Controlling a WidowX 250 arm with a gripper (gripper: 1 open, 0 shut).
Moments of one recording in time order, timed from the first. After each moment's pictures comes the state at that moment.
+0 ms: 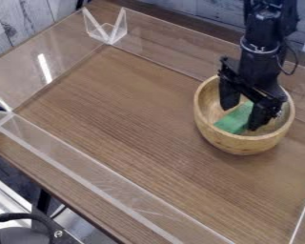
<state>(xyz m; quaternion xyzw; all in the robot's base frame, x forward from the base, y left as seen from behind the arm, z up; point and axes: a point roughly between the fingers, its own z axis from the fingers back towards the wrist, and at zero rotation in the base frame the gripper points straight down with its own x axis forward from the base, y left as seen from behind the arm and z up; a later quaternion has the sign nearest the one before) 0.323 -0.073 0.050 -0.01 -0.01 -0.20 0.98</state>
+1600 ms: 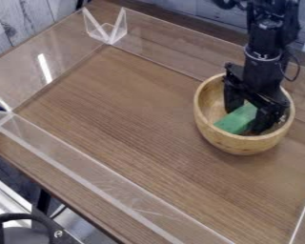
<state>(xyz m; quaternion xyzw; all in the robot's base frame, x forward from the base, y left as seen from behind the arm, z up) 0.333 -0.077 0.036 -0.01 -0.01 -0.20 0.98</state>
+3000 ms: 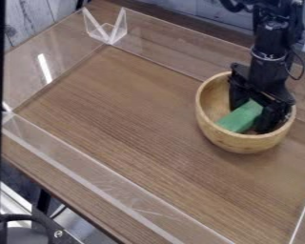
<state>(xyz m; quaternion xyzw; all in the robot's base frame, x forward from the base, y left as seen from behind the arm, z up) 0.348 -0.079 0.025 -0.02 -0.01 -0.19 0.98</state>
